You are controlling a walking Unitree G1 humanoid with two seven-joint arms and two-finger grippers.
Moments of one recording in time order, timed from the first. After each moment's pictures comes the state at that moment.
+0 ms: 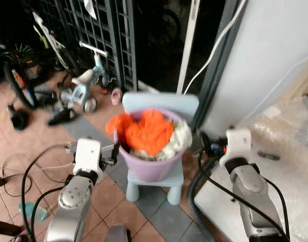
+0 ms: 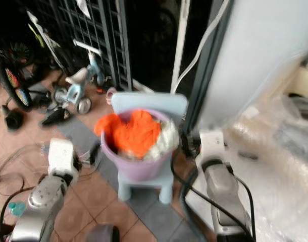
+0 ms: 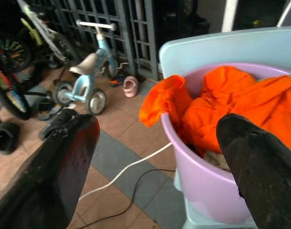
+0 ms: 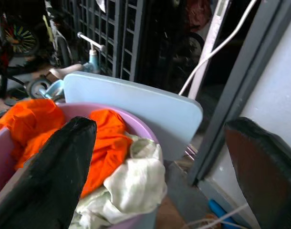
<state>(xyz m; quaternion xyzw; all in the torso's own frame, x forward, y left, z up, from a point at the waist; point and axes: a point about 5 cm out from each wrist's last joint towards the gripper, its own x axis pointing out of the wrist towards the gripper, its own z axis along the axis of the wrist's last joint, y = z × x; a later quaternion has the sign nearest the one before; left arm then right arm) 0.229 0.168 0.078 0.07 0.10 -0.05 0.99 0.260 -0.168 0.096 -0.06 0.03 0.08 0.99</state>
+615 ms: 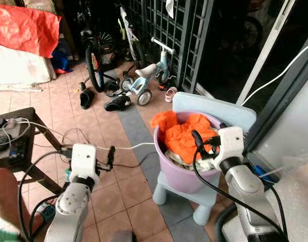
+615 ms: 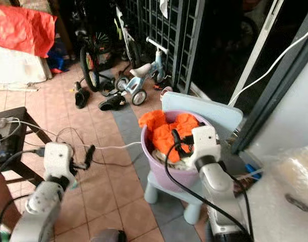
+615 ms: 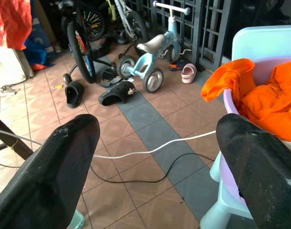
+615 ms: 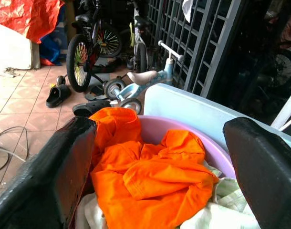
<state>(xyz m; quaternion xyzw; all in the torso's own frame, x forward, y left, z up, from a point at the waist) 0.228 0.157 0.074 0.05 0.11 -0.07 0.99 0.264 -0.175 0.093 -0.07 0.04 0.08 0.99</state>
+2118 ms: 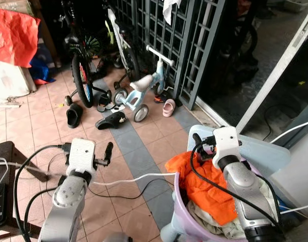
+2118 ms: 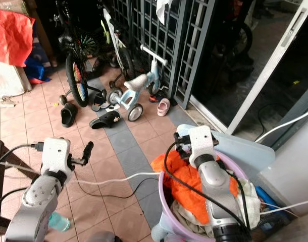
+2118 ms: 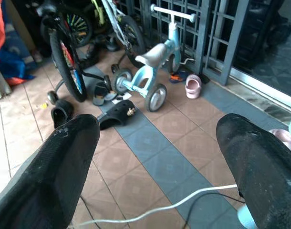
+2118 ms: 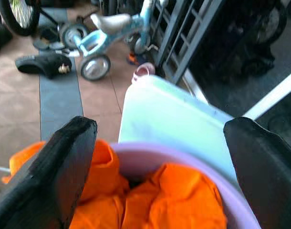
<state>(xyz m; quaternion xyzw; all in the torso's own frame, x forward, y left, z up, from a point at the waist) 0.227 0.156 0.075 0.06 0.12 -0.07 0.99 0.265 -0.187 0.057 -0.13 0.18 0.04 0.97</state>
